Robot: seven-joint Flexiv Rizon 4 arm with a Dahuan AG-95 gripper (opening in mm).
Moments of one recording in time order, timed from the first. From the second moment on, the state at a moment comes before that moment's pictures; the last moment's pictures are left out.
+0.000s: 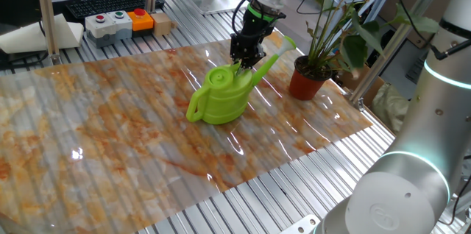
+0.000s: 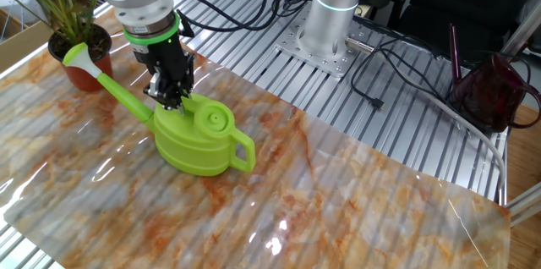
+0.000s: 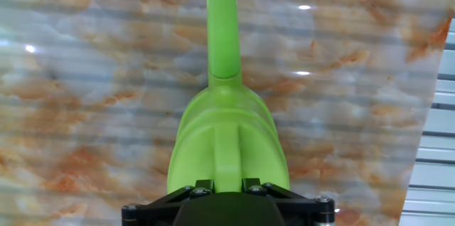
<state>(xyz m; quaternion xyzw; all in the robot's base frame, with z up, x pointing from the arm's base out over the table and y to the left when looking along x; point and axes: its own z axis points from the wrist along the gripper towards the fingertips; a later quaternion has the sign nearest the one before) 0.549 -0.106 0.154 -0.65 -0.75 -0.06 0.08</state>
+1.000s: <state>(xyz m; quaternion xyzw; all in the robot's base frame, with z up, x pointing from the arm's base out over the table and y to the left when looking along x) 0.549 -0.105 0.154 -0.66 -0.75 -0.06 0.07</state>
